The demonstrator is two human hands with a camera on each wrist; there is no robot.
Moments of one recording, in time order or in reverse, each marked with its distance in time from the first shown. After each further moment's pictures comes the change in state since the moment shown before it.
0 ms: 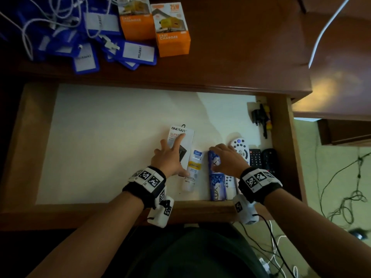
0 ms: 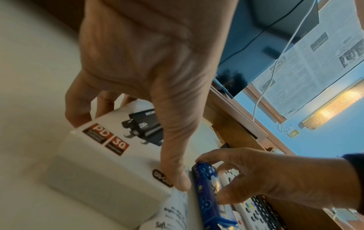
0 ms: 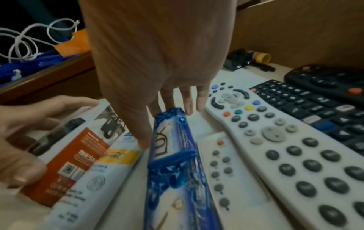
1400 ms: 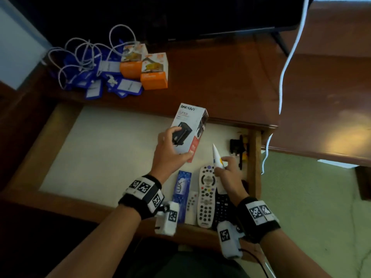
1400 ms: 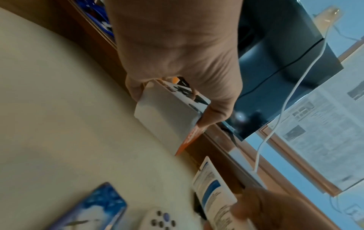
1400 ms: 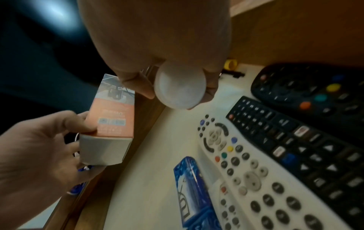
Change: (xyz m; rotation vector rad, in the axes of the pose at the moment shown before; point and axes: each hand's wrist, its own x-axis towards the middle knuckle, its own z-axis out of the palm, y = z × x) left_hand -0.017 0.169 -0.008 -0.611 0.750 0.079; right_hand -0.050 0.109 -0.060 1.134 0.190 0.083
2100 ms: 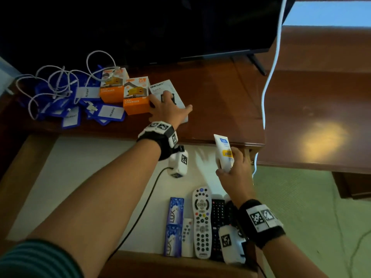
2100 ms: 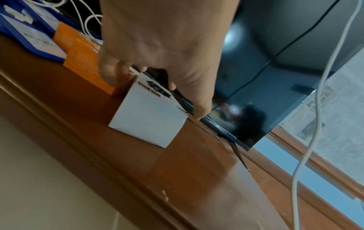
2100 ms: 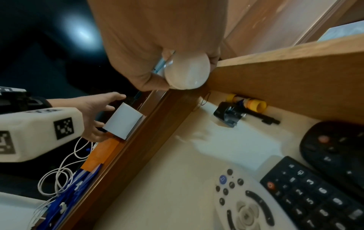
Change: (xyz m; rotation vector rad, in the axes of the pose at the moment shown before) left_hand 0.180 0.088 0.010 0.366 0.130 -0.080; right_hand 0.029 -0.051 -0.022 -0.342 0.446 -0.308
